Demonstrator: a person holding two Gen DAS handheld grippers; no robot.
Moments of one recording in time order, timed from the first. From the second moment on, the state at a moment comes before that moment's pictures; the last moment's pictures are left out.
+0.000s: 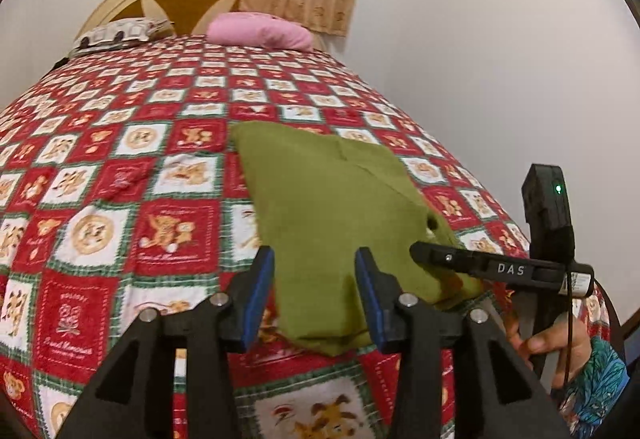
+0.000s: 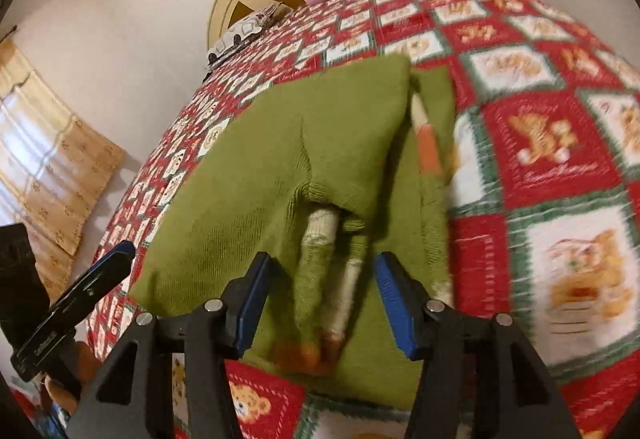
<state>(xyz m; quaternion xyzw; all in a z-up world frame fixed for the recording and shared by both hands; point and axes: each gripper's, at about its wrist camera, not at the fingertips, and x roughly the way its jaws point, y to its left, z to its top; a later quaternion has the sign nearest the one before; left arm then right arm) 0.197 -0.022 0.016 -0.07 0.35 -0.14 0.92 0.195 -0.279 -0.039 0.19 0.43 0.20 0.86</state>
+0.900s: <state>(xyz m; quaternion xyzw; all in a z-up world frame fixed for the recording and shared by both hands) 0.252 -0.048 -0.015 -0.02 0.40 -0.10 0.91 0.192 -0.316 -0.031 0.08 0.44 0.16 0.88</state>
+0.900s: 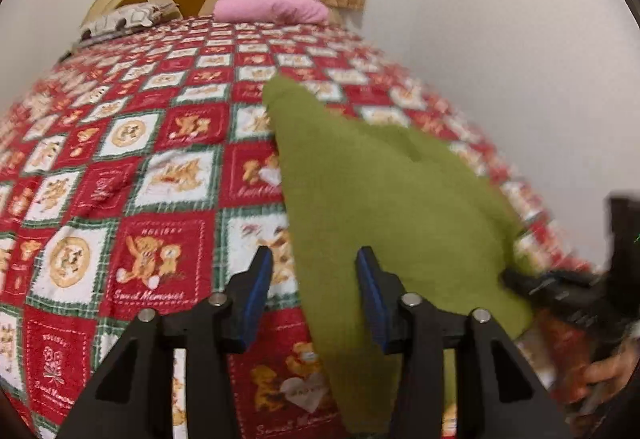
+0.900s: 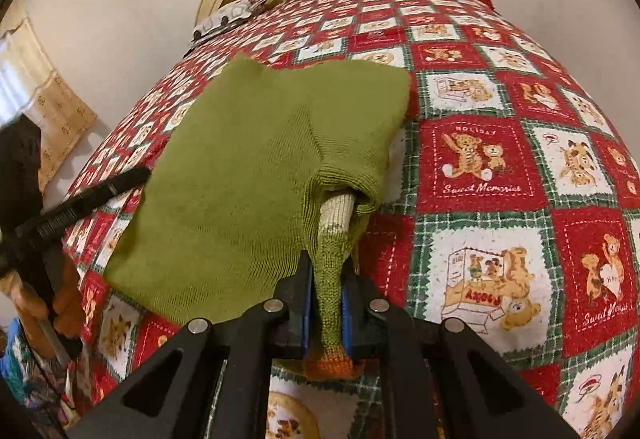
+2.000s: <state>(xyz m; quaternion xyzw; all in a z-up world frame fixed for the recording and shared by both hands) 0.253 0.016 0.017 -0.06 0.36 -0.06 0.93 0.144 -0.241 0.029 0.12 0.37 0.28 0.88</state>
